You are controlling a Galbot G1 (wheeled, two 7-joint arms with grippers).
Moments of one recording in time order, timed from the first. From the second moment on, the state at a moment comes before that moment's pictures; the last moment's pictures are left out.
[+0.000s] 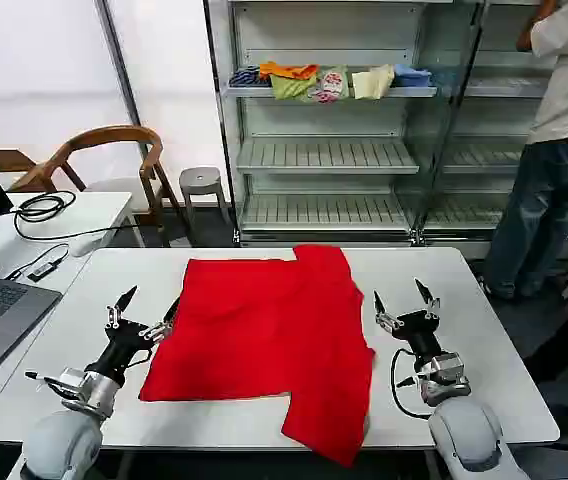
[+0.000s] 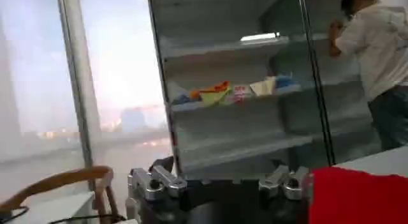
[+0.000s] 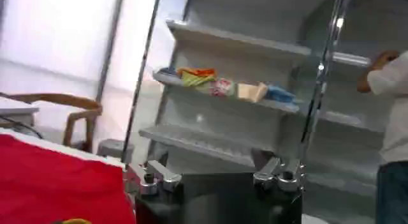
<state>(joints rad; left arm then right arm) 1.34 -1.02 -0.58 -1.88 -0.39 -0.01 0.09 -1.30 1.13 0.40 1.98 0.16 -0.13 0.03</state>
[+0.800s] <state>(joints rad) 1.61 -1.02 -0.65 -2.11 -0.52 0.34 -0.01 -1.60 1.01 0.35 2.13 0.22 -0.20 0.07</state>
